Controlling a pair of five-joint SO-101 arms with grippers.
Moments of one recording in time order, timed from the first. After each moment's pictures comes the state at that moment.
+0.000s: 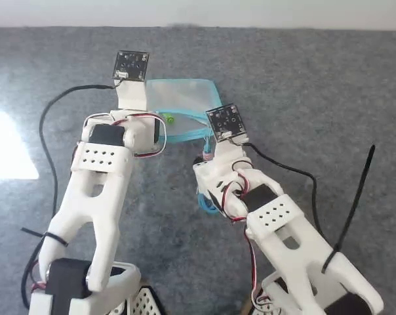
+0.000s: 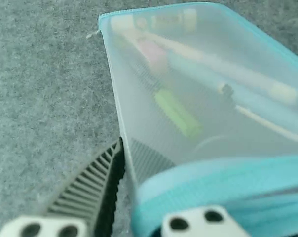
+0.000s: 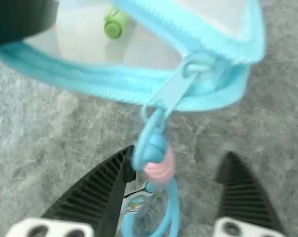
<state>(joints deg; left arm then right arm) 0.6 -12.8 31.2 54.2 6.9 -34.5 -32.4 57.4 27.7 -11.3</state>
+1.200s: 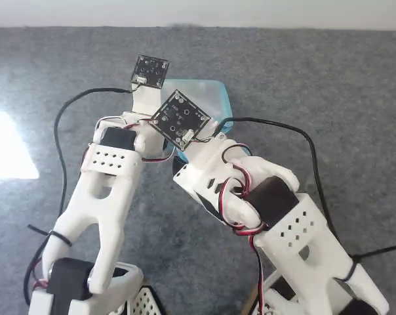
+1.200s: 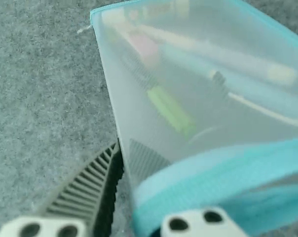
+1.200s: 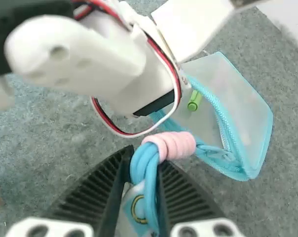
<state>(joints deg) 6.0 -12.8 32.7 53.4 2.6 -46.9 -38.6 20.2 68.0 11.4</state>
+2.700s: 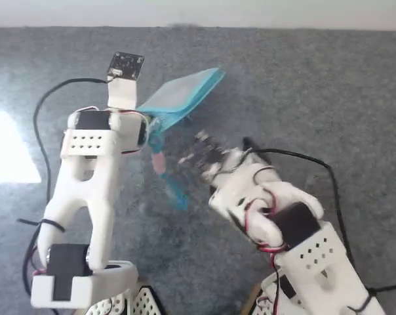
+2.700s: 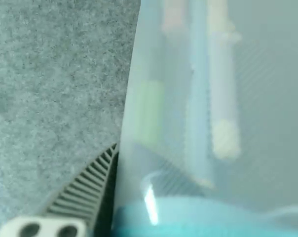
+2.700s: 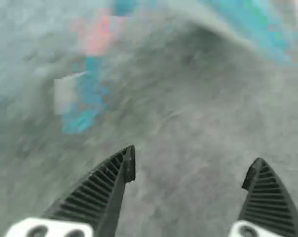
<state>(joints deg) -6.2 -8.0 22.5 66.3 -6.2 -35.5 -54.6 43.3 64.2 24.8</state>
